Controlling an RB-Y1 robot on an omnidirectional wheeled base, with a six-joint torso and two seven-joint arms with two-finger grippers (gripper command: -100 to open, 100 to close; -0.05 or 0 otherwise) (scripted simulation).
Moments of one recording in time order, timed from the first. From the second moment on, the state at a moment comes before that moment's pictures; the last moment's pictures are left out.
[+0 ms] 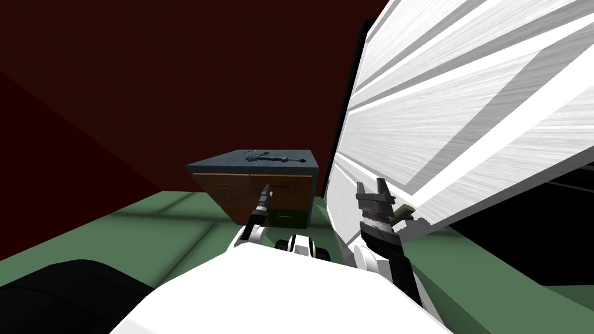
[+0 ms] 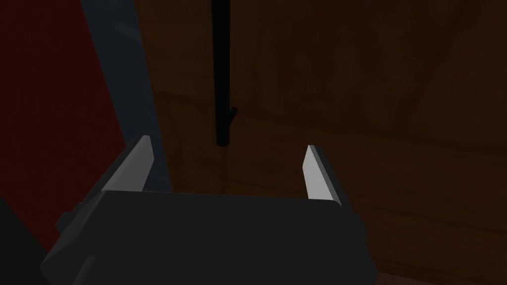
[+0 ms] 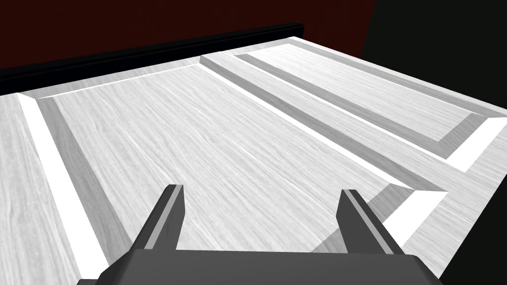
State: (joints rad) left arm 0.35 0.06 0.00 -1.76 0.03 -0.34 0.03; right arm 0.51 0.02 0.03 -2.28 0.01 -0.44 -0.16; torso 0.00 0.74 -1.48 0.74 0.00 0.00
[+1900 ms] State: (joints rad) left arm 0.36 0.11 0.00 -1.83 0.04 -0.29 0.04; right arm 0.51 0.02 0.03 -2.28 0.01 -0.44 -0.16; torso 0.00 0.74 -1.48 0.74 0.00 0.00
